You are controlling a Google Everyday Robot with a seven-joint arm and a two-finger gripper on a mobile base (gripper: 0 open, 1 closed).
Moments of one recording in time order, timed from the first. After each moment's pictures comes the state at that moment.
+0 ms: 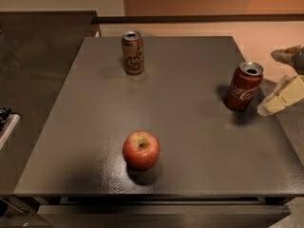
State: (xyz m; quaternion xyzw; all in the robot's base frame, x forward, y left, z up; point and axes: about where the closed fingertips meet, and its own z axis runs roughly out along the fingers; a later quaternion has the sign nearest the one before) arm 0.506 -0.278 0.914 -0.49 0.80 0.12 0.33
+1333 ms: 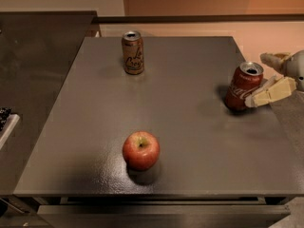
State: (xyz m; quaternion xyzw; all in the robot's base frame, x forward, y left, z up) arm 0.549 -0.273 0.890 -0.44 0.76 0.22 0.43
